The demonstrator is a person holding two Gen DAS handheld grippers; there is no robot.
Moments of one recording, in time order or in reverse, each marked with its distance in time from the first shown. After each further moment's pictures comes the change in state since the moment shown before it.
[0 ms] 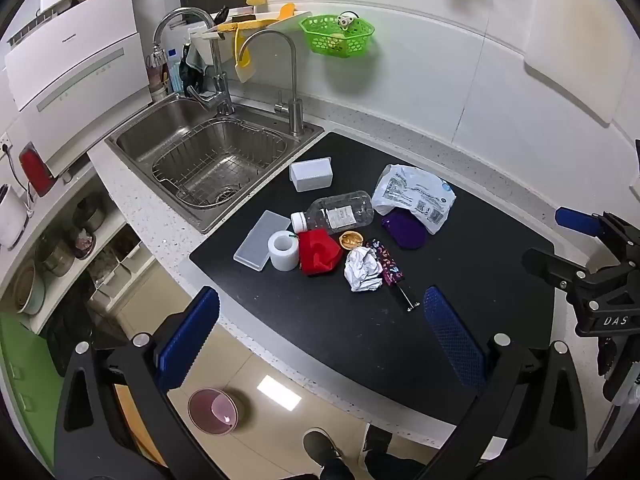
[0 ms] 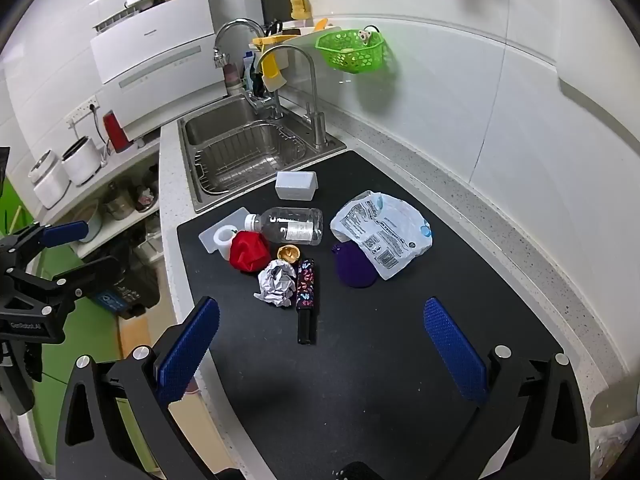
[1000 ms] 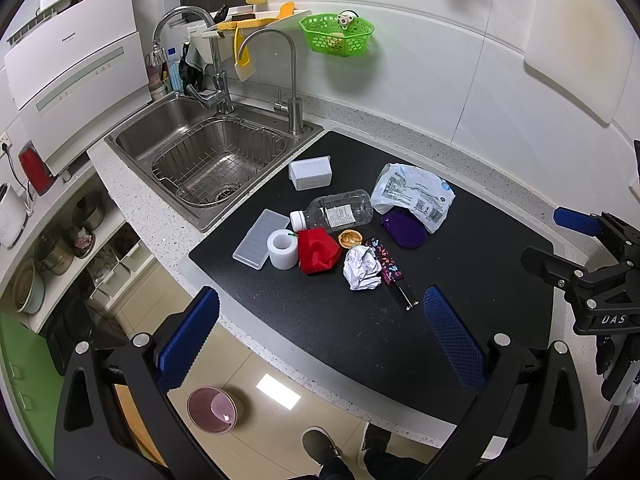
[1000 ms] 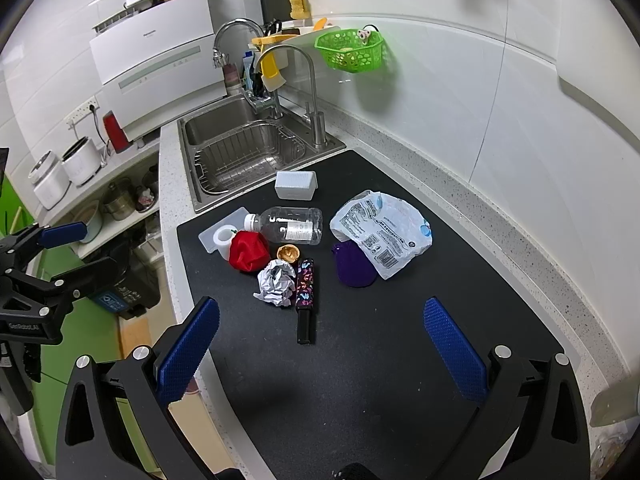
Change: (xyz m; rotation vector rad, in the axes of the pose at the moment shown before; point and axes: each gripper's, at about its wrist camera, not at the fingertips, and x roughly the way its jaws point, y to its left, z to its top) left arm -0.002 0.002 -0.002 0.001 0.004 -0.002; right arm 0.002 -0.002 -0.001 0.000 -0.001 0.004
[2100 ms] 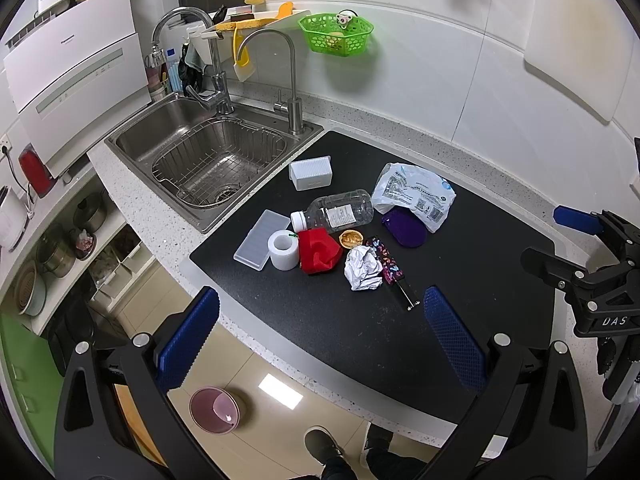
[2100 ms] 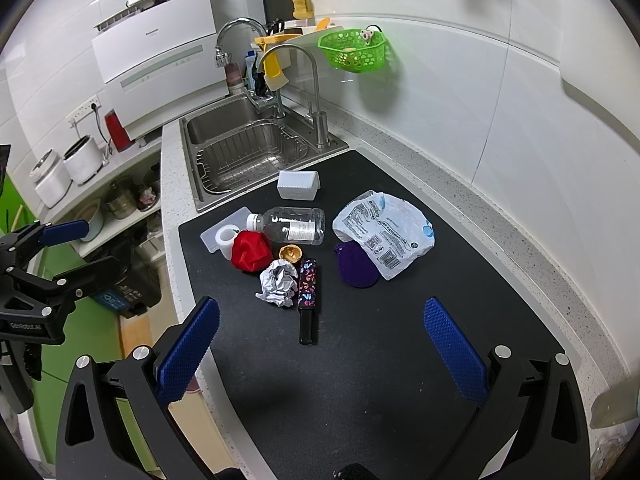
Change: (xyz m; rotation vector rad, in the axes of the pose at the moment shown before) left arm 0.003 -0.002 -0.003 0.003 0.002 0.003; right arm -0.001 0.004 0.000 -0.003 0.000 0.001
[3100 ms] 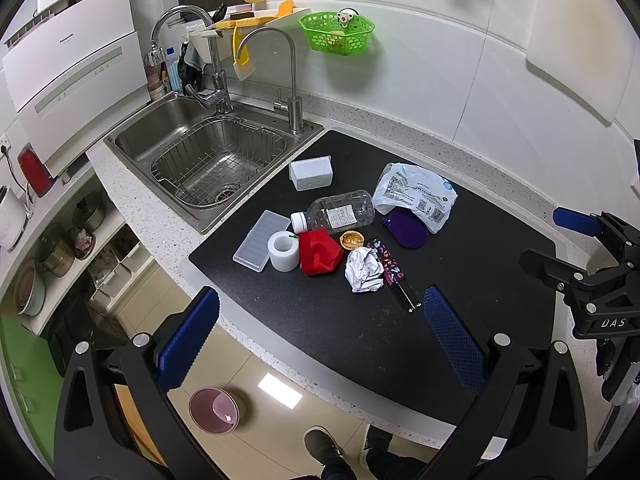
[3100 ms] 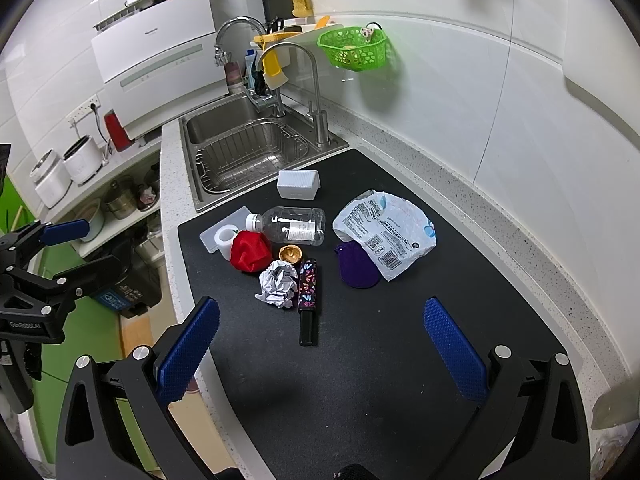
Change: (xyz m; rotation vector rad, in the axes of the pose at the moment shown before) left arm 0.001 0.000 0.000 0.000 0.004 -0.001; right arm 0.001 -0.001 0.001 -0.001 0.003 0.000
